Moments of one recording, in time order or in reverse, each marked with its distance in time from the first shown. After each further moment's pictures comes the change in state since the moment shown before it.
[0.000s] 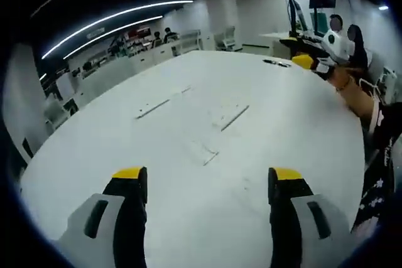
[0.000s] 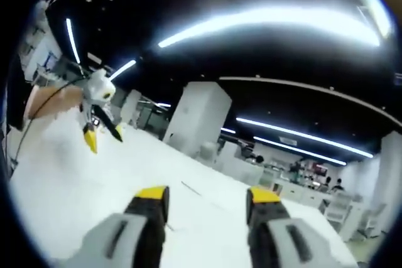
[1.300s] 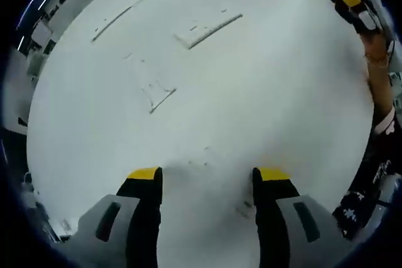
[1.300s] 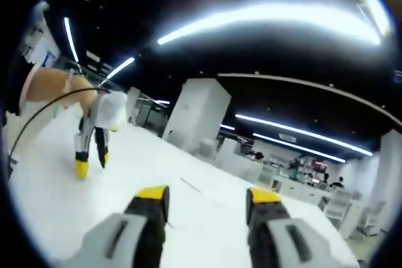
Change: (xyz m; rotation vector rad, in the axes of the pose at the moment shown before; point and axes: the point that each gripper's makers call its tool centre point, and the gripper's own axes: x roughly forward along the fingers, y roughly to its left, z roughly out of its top) left arm 0.034 -0.057 -0.067 -0.060 0.675 -0.038; right arm 0.002 0.004 -0.003 0.004 0.024 -0.009
